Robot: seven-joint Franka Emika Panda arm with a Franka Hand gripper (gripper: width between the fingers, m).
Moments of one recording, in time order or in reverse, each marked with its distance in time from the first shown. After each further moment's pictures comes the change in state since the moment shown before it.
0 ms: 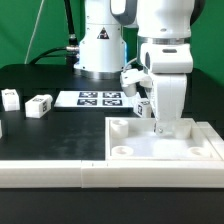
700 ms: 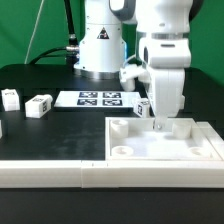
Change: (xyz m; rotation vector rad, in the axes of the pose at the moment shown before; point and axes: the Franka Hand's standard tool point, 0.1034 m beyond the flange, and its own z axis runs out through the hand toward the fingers) arm -0.003 -0.007 -0.027 -0.023 -0.009 0.016
